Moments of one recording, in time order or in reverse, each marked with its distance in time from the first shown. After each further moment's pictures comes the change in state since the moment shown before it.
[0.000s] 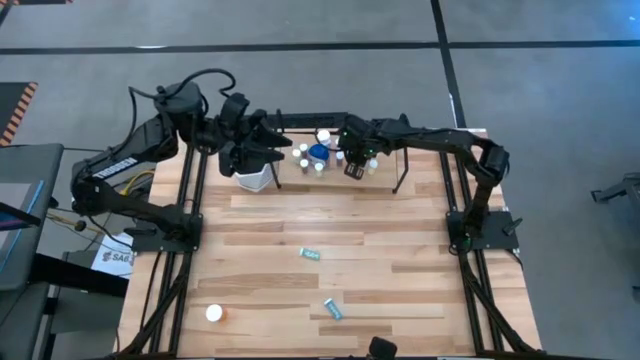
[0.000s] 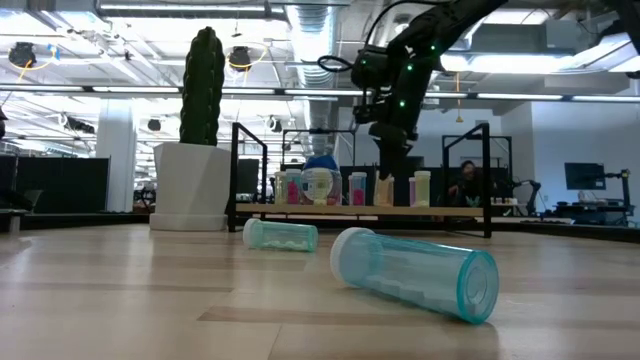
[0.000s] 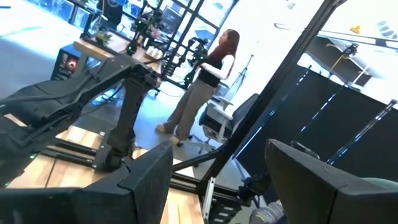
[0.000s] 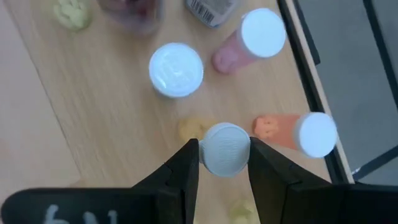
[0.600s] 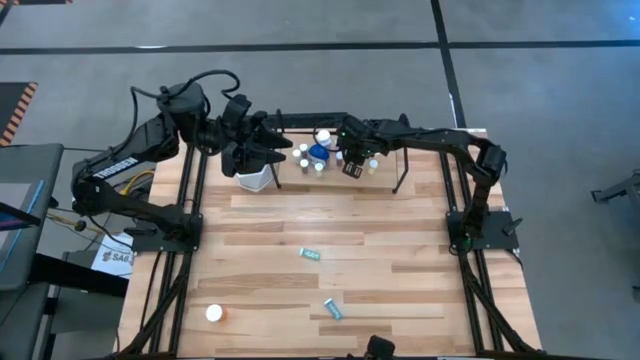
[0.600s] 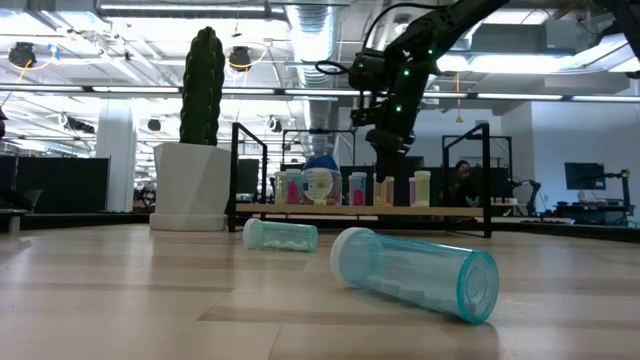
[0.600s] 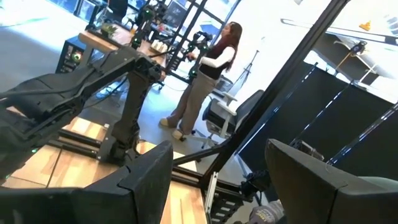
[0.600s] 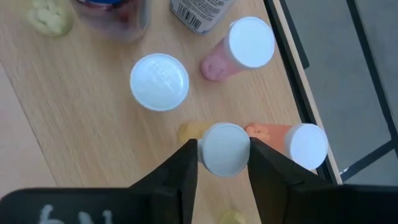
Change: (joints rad) left arm 0.000 0.002 0.000 -0.033 -0.006 0.000; right arm -0.004 0.029 0.003 0.016 0.032 -0.003
